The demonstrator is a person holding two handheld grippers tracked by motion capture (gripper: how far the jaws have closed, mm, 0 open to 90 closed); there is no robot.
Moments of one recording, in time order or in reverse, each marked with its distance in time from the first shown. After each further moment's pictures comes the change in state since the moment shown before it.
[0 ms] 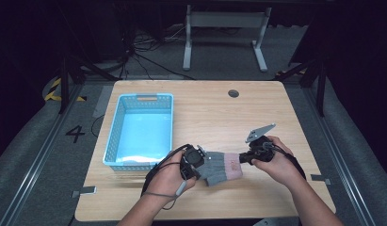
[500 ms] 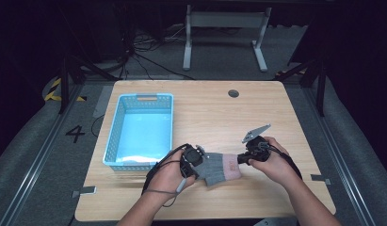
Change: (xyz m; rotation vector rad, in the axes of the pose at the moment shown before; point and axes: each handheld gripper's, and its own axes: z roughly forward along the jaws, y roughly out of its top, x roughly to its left) left arm 0.009 0.001 0.015 0.033 -0.015 -0.022; right arm -0.006 -0.001 0.014 0.033 0.000 0.030
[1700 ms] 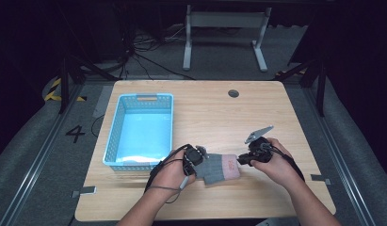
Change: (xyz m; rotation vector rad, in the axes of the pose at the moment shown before) left arm 0.014 0.006 0.026 0.077 0.041 -0.026; right arm -0.003 -0.009 -0.005 0.000 -0.041 0.029
